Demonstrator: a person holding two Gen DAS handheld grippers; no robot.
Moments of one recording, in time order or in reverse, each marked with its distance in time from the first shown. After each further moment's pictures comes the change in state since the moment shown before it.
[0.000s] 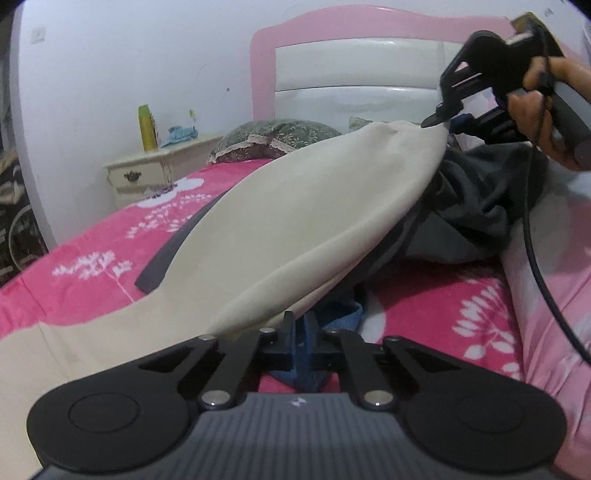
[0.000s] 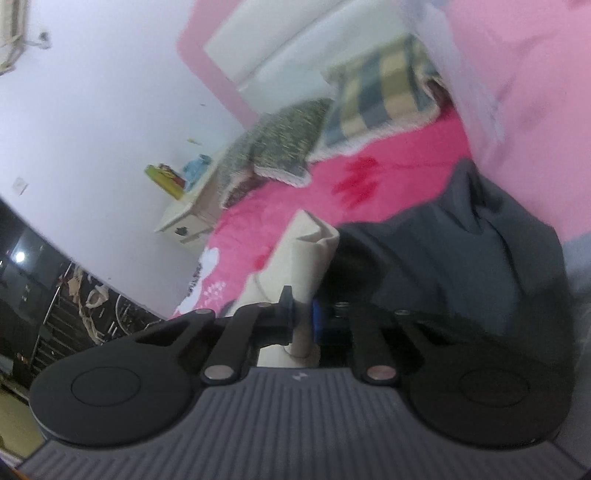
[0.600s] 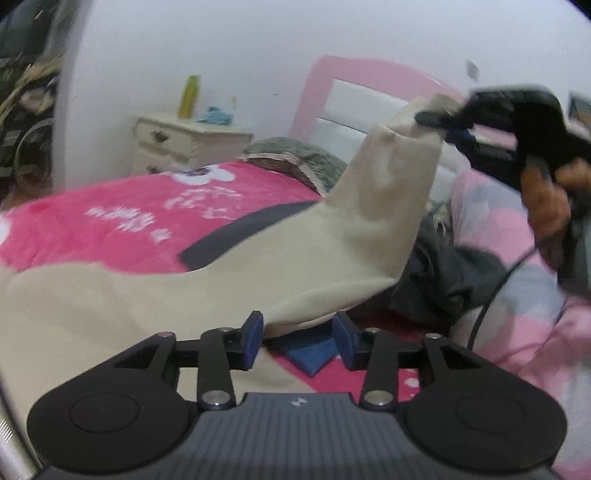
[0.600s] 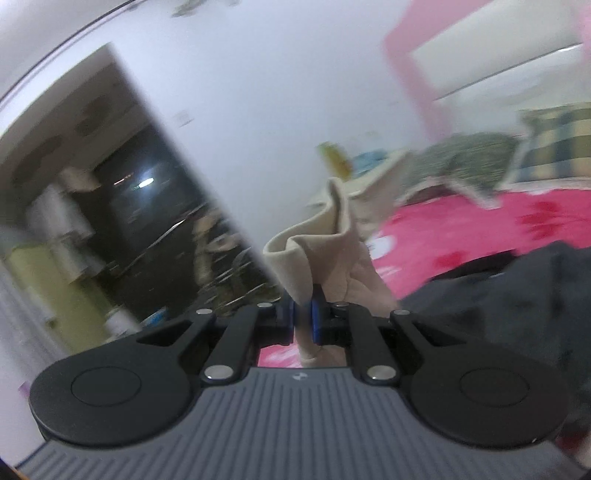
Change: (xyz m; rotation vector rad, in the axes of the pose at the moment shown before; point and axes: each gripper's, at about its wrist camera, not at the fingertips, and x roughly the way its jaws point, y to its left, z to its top) left arm -0.120 0.099 0.000 -0.376 -0.024 -0.124; right arm -0.071 0.125 -0.053 -0.324 0.039 0.462
